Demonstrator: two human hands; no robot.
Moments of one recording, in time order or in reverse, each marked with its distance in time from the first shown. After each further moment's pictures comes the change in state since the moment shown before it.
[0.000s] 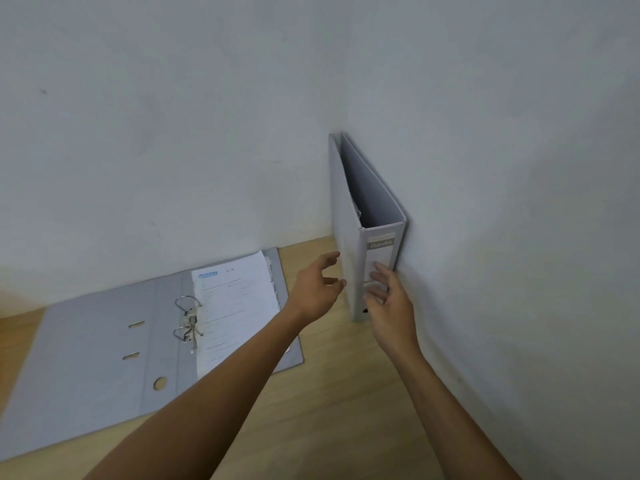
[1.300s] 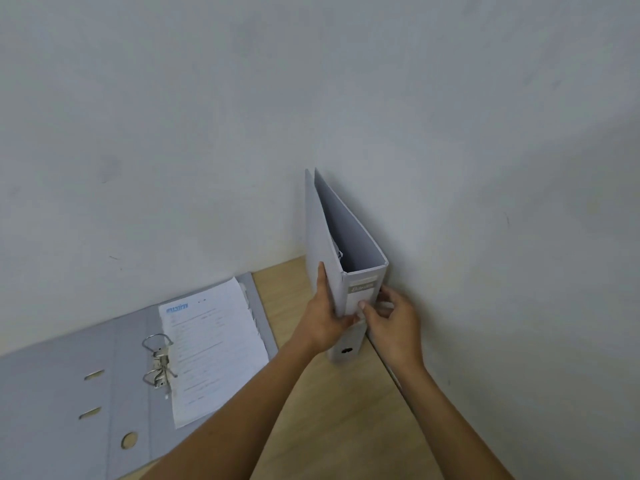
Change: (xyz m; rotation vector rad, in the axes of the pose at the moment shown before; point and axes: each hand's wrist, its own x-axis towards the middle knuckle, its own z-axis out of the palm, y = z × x) left_hand -0.005 0.002 0.020 -0.132 -0.218 0.128; right_hand -0.005 -0.006 -0.009 -0.158 0.267 -0.045
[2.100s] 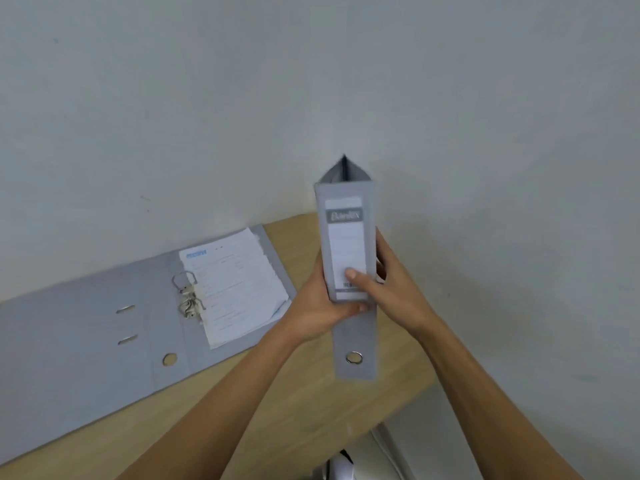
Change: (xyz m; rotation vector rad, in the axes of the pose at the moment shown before) left_hand -0.153 -0.004 -0.046 -0.365 -0.112 0.138; right_hand -0.118 -0.052 0.000 0.053 -0.440 -0.162
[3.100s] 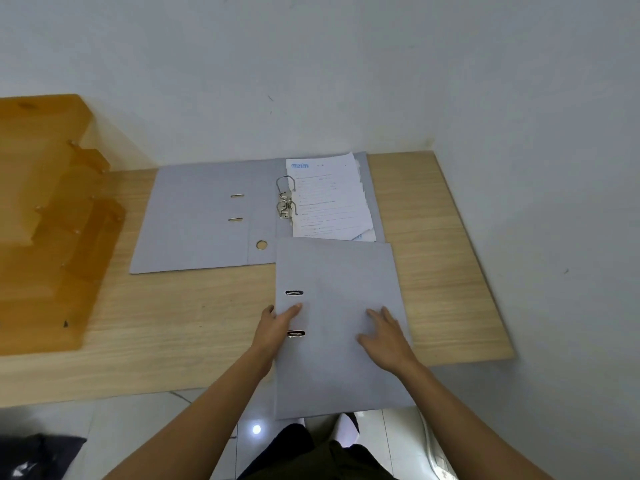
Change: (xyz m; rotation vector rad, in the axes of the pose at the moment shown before) left_hand -0.210 -0.152 -0.047 -0.231 0.808 -0.840; right_hand -0.102 0.161 0.134 -0.513 -0.522 0.501
